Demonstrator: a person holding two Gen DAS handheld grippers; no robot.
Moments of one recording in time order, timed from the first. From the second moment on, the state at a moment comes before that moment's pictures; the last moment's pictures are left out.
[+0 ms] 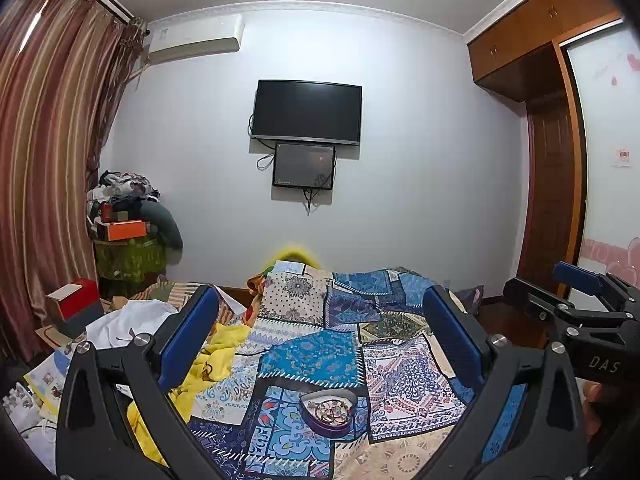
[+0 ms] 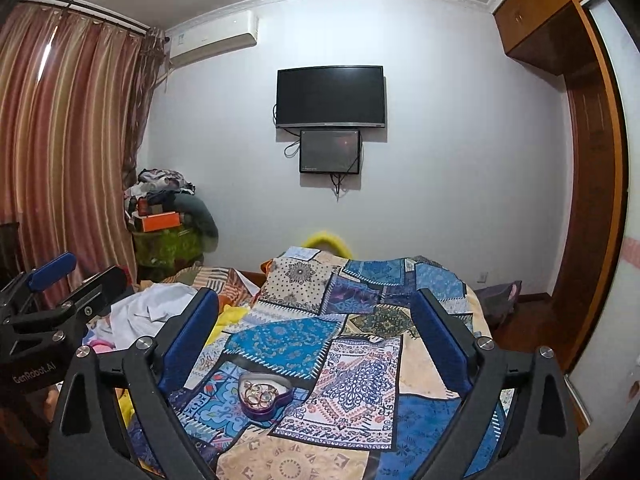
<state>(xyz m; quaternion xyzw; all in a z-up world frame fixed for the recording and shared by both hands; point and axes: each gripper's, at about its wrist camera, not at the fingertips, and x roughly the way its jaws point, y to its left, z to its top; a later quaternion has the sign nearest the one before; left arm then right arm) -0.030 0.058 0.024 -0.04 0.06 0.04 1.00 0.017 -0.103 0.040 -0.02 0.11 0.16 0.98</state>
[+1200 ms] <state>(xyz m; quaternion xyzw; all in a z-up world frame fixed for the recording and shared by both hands) -0.015 0.061 0.016 -0.05 0.08 0.03 1.00 0.019 -0.114 0.039 -0.01 0.13 0.16 0.98</state>
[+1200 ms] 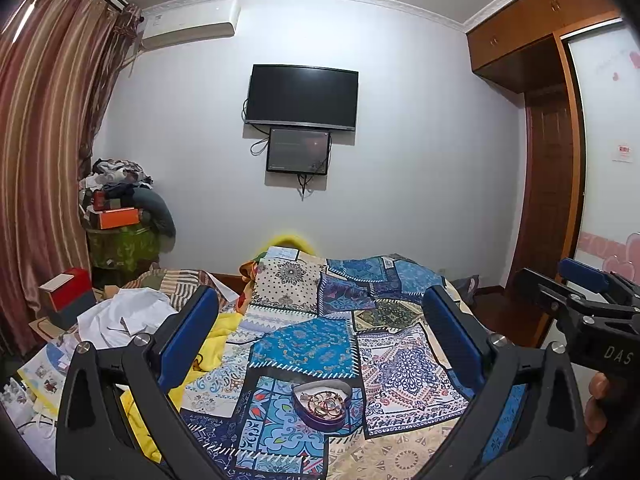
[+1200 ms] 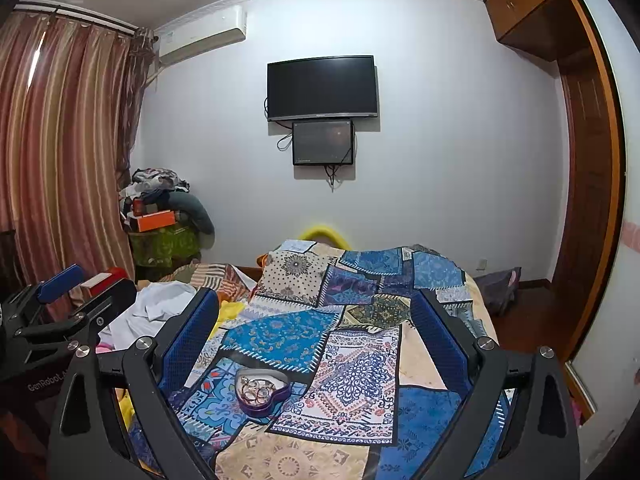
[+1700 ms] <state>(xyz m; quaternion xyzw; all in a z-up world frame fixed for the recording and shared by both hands) -0.009 0.064 0.013 -0.04 0.09 0.02 0.99 0.024 -0.111 0.036 -0.01 0.14 0.16 0.98</state>
